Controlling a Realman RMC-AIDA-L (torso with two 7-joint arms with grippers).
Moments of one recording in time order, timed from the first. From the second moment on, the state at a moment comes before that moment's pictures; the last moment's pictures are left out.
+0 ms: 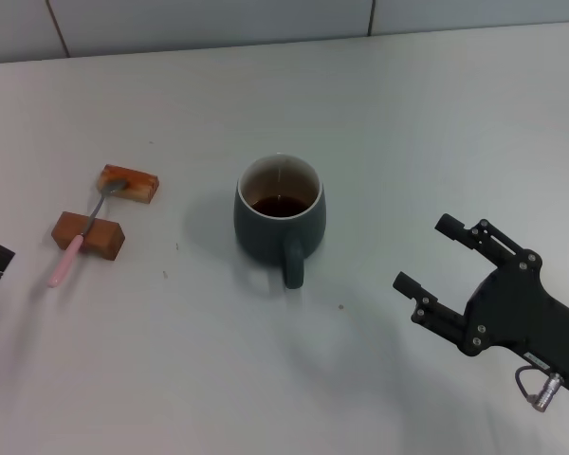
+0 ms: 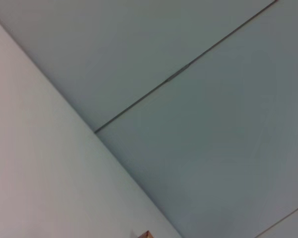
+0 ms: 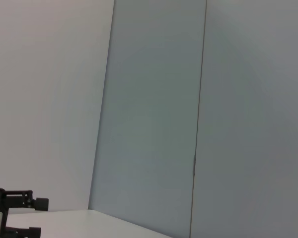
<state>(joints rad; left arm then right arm) -0.11 -2.07 0.18 0.02 1.66 1.54 -1.27 0.29 2.08 -0.20 0.01 -2.03 -1.69 0.22</state>
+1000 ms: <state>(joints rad) -0.15 -2.07 0.22 0.00 1.66 1.44 -1.27 0.29 2.08 -0.20 0.01 -2.05 -1.67 0.23</state>
